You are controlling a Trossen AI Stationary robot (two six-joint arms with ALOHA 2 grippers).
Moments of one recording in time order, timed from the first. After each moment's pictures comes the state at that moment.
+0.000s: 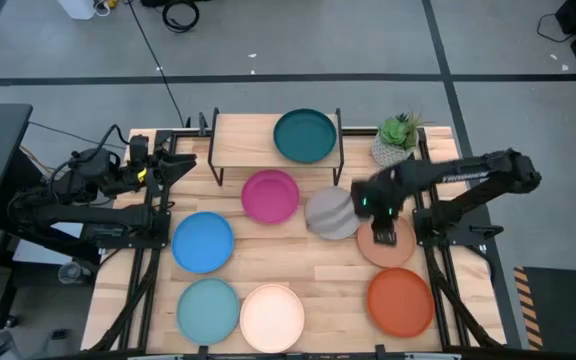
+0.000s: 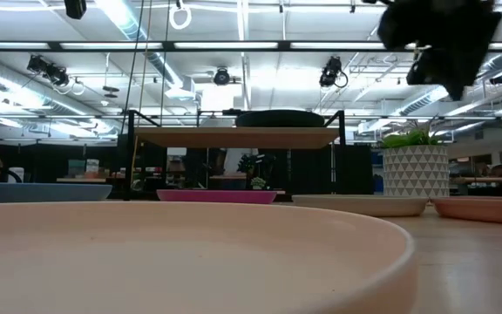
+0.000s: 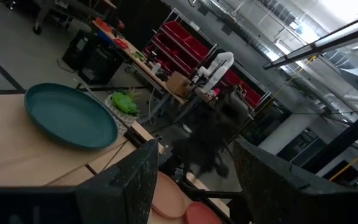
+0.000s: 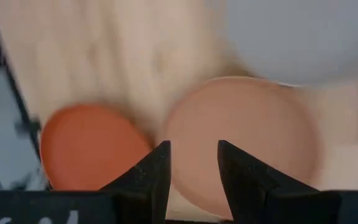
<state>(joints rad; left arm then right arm) 0.07 0.46 0.80 -0.27 -0.26 -0.70 0.06 1.29 1.08 -1.22 -0.28 0.23</state>
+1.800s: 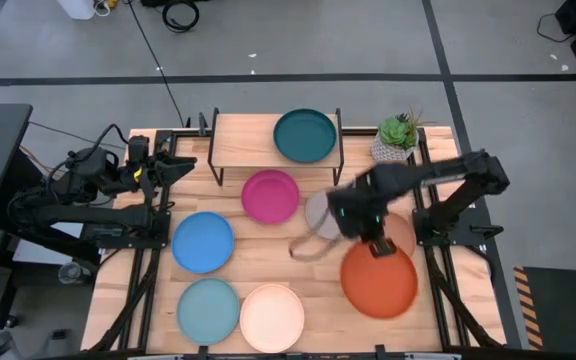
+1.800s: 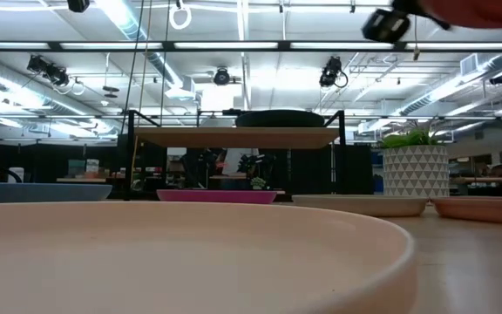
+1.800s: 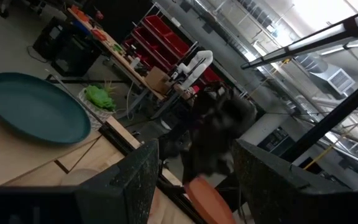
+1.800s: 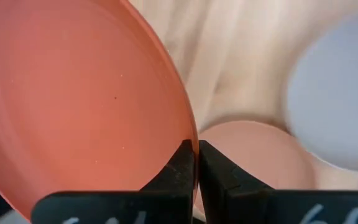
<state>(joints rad) 0.07 0.46 0.81 -0.23 -0.18 -0.76 0.13 1.57 1.56 -1.47 -0.37 -0.09</state>
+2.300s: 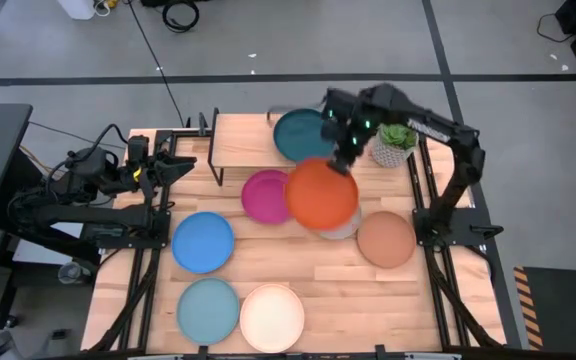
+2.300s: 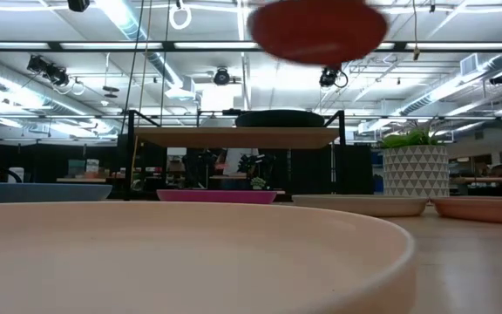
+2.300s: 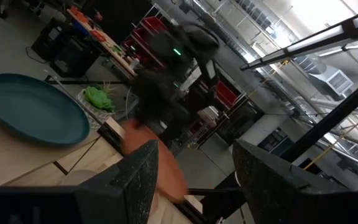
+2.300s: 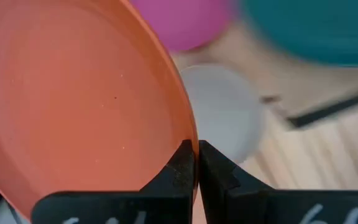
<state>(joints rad) 0.07 0.46 0.81 -0.22 -0.18 -0.76 -0.43 1.72 1.93 -1.53 -0.29 0.17</state>
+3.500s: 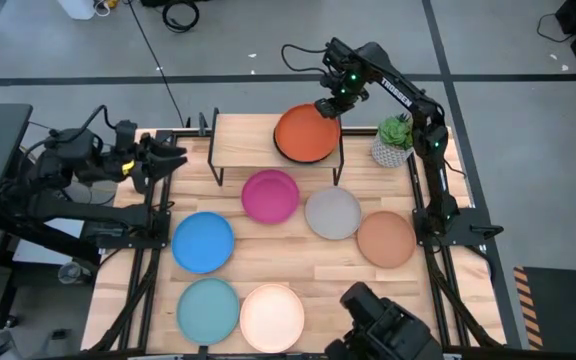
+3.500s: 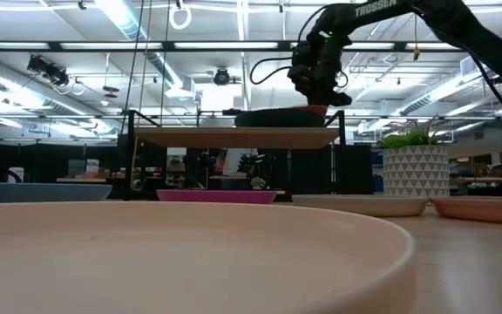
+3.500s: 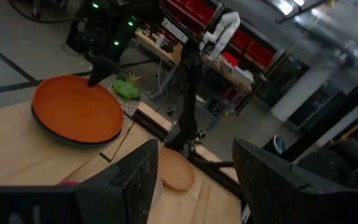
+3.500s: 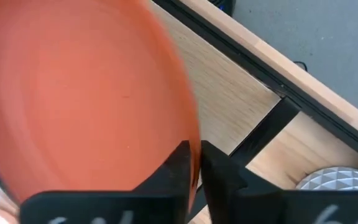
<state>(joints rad) 0.07 0.65 1.19 -0.63 -0.18 -0.59 -0.82 2.13 2.33 -1.54 -0.26 0.17</state>
